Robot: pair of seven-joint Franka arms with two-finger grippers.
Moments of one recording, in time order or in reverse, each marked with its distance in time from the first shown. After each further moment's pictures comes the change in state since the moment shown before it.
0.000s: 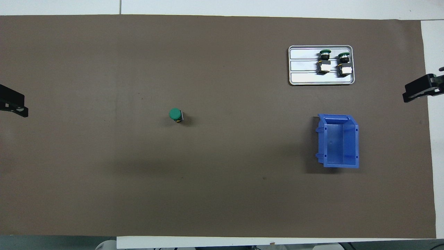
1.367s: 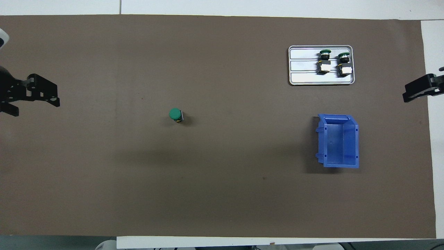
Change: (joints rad) left arm -0.087 0.041 0.010 0.019 -0.057 0.036 -0.103; right arm 0.000 0.000 0.000 0.000 0.000 0.000 0.000
